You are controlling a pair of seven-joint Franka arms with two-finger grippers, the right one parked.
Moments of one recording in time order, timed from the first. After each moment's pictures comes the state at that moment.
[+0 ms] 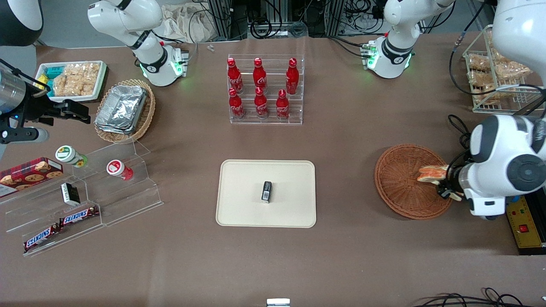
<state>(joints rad) 0.35 0.48 -0.47 -1.49 0.32 1.69 -0.96</state>
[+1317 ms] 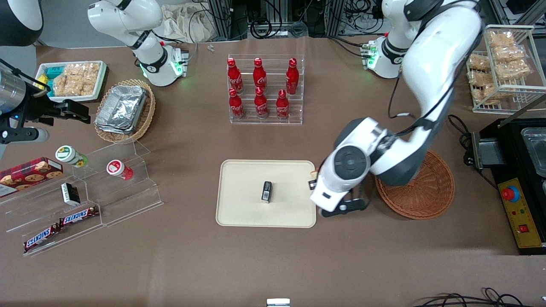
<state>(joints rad) -0.12 0.87 -0.66 -1.20 0.46 1.83 -0.95</state>
